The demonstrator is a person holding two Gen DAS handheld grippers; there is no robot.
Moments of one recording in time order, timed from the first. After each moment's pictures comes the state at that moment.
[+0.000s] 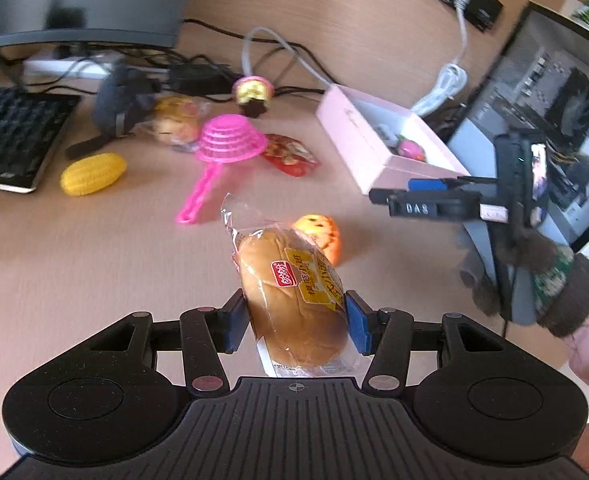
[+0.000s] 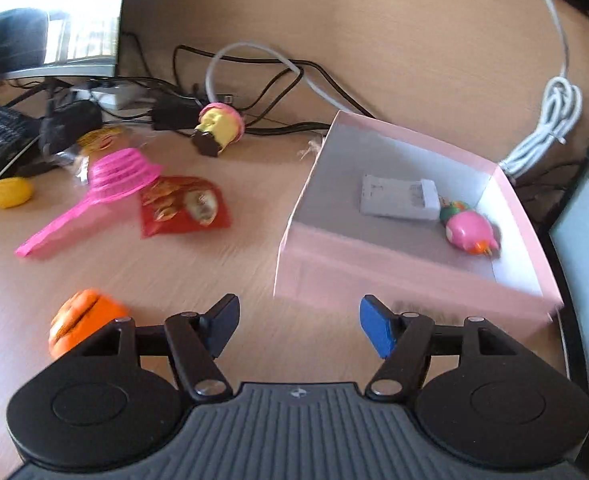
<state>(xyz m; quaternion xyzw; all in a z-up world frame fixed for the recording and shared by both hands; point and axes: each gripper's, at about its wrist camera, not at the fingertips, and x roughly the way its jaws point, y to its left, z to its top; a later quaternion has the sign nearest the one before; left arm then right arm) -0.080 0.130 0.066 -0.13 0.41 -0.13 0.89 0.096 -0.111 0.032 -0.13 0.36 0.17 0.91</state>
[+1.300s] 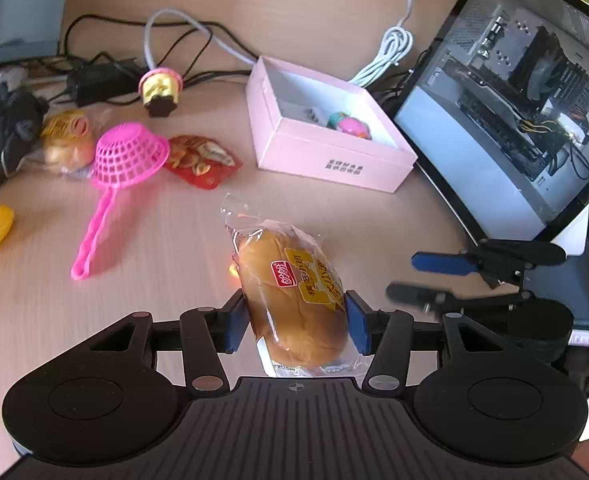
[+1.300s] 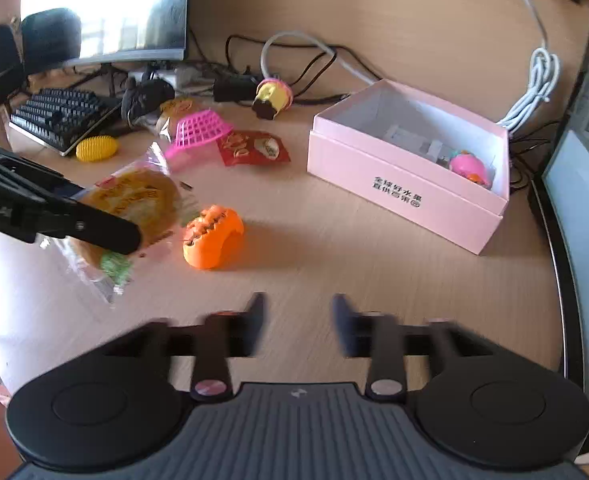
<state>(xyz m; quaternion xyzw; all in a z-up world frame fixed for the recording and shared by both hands) -0.019 0.073 0.061 -0.09 0.43 -0.23 0.87 -0.019 -0.152 0.057 -0.11 0.37 0.21 0.90</state>
